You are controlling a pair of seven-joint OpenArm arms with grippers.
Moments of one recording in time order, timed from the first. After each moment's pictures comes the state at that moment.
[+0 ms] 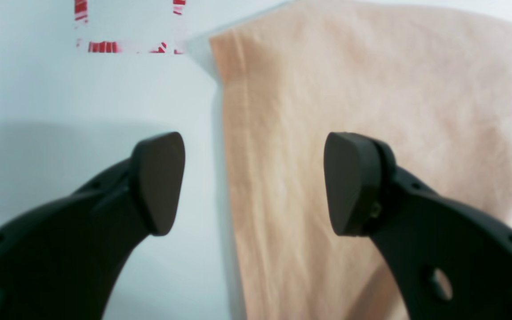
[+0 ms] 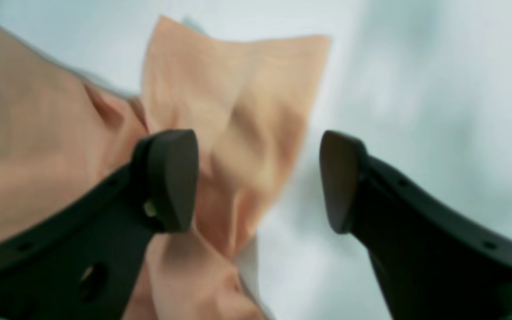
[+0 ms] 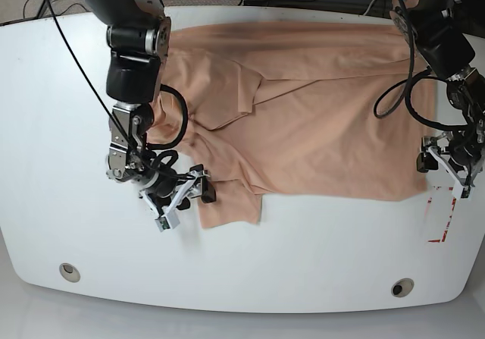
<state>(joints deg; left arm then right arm) -18.3 -18.8 -35.3 73.8 -12.7 -41.9 61.8 25.4 2.5 13.7 55.1 9.3 39.5 -36.4</state>
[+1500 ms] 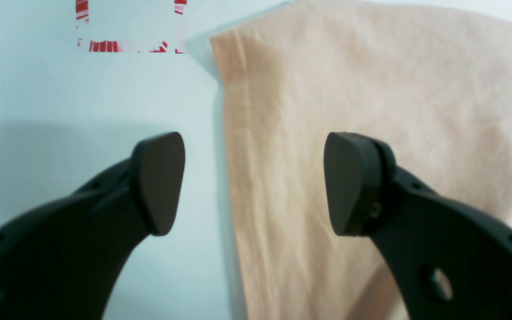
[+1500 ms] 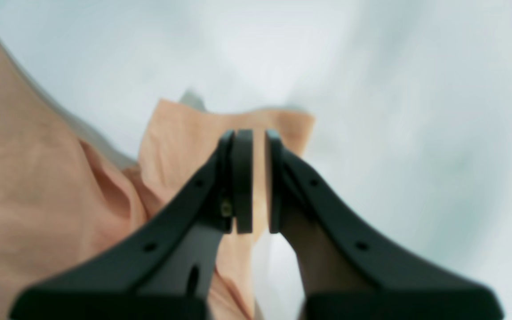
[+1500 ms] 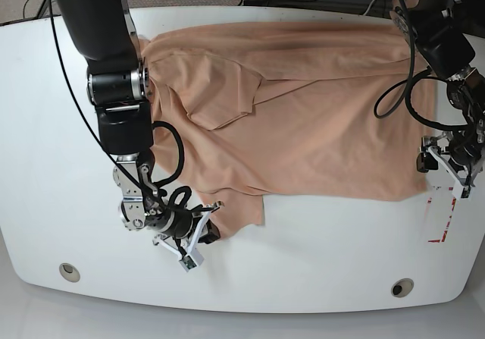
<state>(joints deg) -18.3 -18.9 -35.4 73.8 -12.7 -41.9 61.8 42.0 6.4 -7.8 36.6 8.8 36.1 -24.2</state>
